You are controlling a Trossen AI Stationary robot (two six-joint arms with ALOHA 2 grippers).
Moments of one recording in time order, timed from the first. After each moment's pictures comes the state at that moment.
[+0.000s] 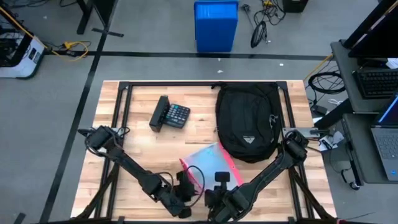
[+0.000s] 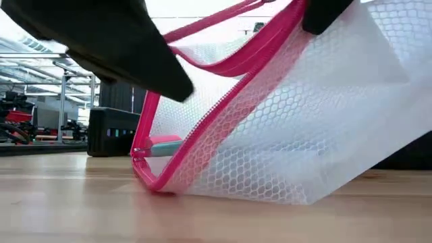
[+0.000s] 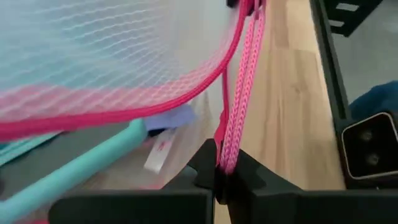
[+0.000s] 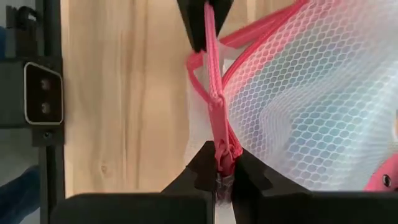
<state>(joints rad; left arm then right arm) -0.69 1.95 1.22 -0.15 -0.48 -0.67 0.69 2.20 1.99 -1.15 0.37 0.67</state>
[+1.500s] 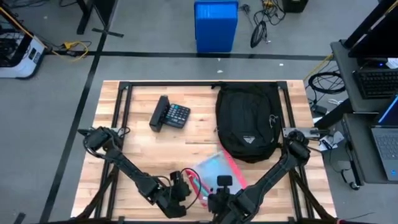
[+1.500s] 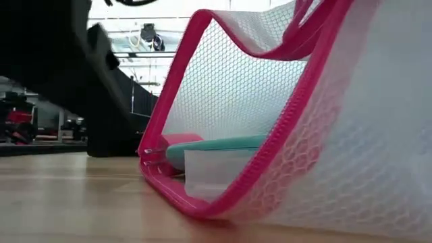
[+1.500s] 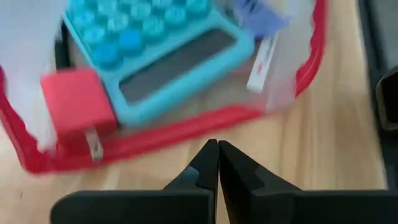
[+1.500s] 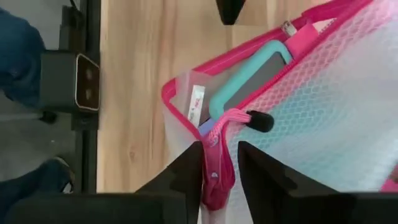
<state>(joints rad) -0.72 1.95 1.20 -0.22 -0.52 -0.72 0.72 2.18 1.99 -1.13 0.37 0.66</state>
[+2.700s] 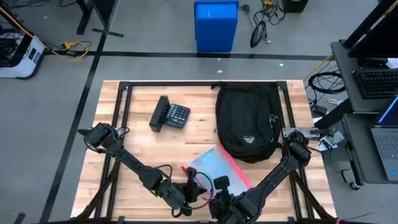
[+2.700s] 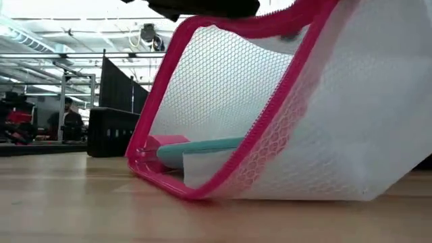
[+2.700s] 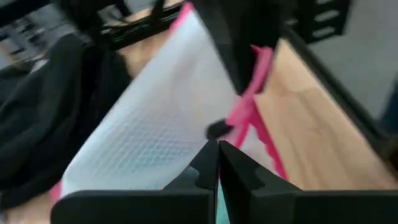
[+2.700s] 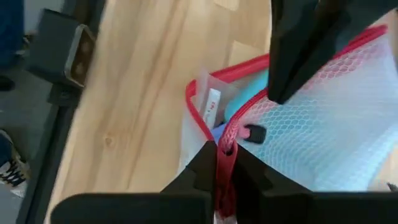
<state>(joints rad) -0.63 1.92 1.20 0.15 -0.52 0.04 0.74 2.18 1.98 -1.13 0.45 0.41</state>
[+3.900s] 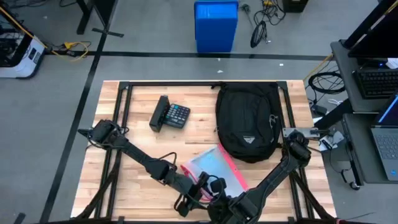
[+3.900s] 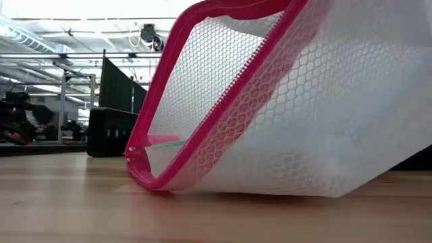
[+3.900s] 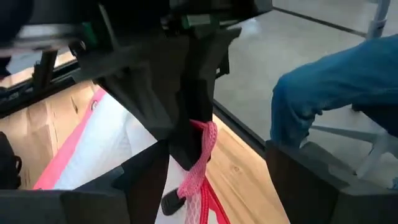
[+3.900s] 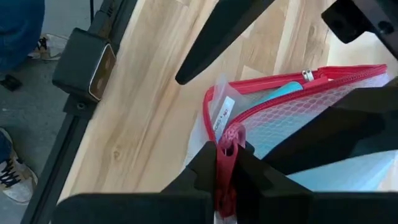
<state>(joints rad) -0.51 1.93 1.20 0.33 0.03 0.19 0.74 2.18 1.98 -1.05 0.46 0.31</state>
